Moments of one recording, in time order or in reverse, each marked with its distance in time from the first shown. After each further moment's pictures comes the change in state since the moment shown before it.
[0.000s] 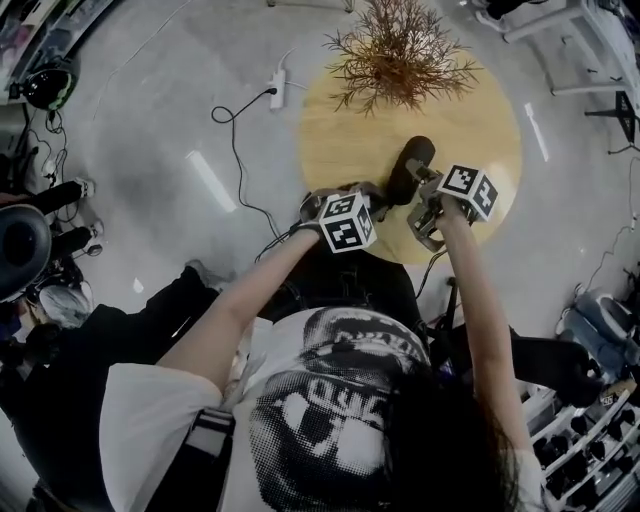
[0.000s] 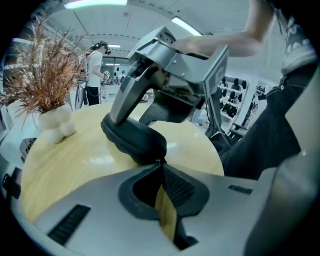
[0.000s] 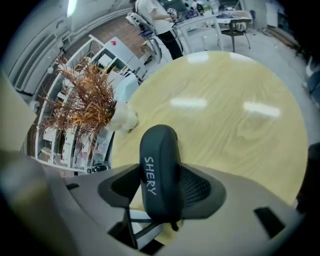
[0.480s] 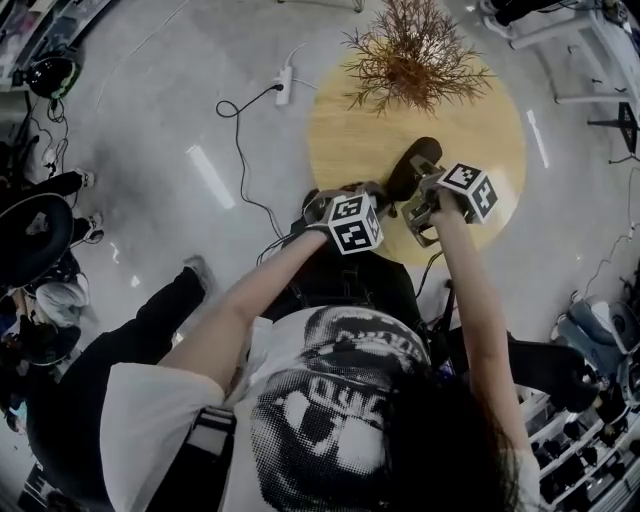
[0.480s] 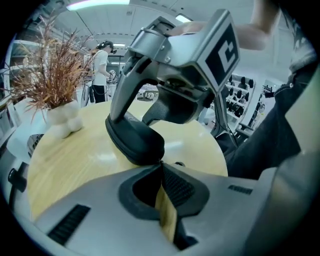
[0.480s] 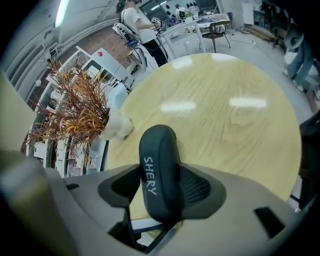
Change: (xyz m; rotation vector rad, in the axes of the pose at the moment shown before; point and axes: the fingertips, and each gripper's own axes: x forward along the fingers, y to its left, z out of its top) left arm -0.003 0.006 -0.010 -0.033 0.021 0.061; right arm 0.007 0.007 -0.001 0.149 -0.090 -0.073
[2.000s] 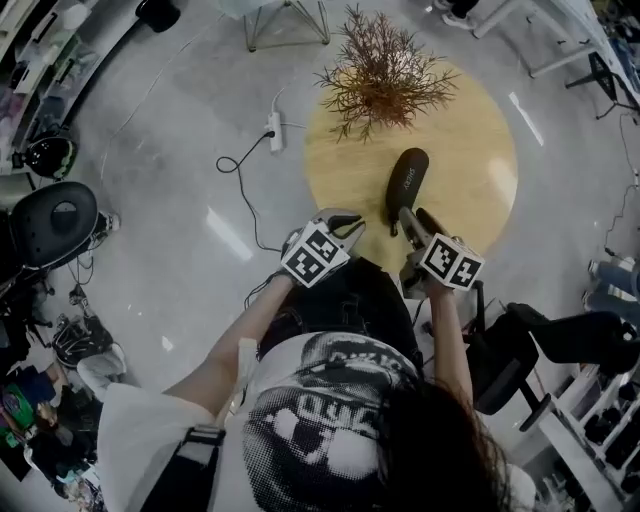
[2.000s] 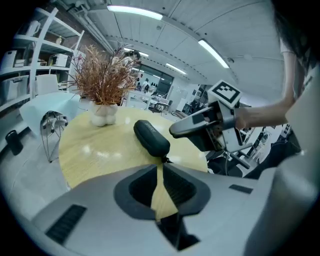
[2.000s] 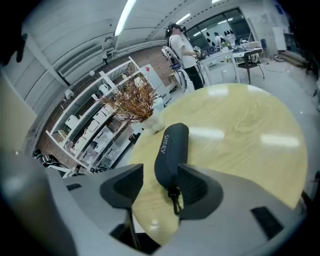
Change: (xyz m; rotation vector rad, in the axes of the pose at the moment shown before) left arm -0.096 0.024 -0.024 -0.247 -0.150 -0.020; right arm -0.050 0.009 -0.065 -0.364 -0.252 0.236
